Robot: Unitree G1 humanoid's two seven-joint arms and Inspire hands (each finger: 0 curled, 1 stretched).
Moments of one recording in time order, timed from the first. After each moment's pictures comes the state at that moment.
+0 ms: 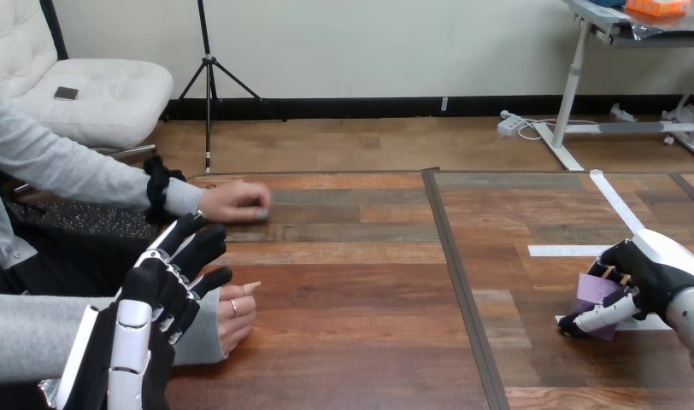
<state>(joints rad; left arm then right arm) 0.50 0.15 0.04 -0.22 -0.34 -0.47 -0.32 -0.63 -0.61 0.28 1.27 -0.49 -0.26 -0.02</state>
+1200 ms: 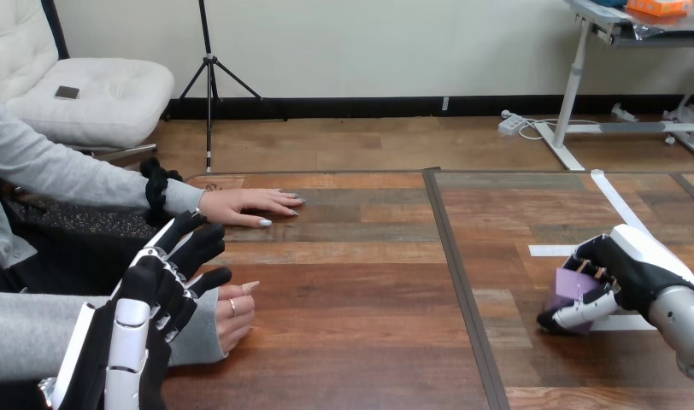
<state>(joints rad) 0.50 0.15 0.05 -0.22 -0.33 -0.47 -0.32 -0.61 -0.59 0.26 1.27 -0.42 -0.37 -0.03</state>
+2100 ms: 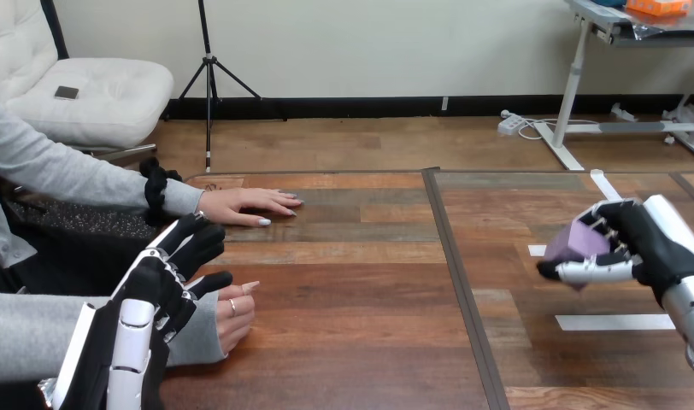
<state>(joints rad) 0.50 0.15 0.05 -0.22 -0.30 -0.48 -0.30 -0.54 -0.57 0.08 1.18 -0.21 -0.49 -0.04</state>
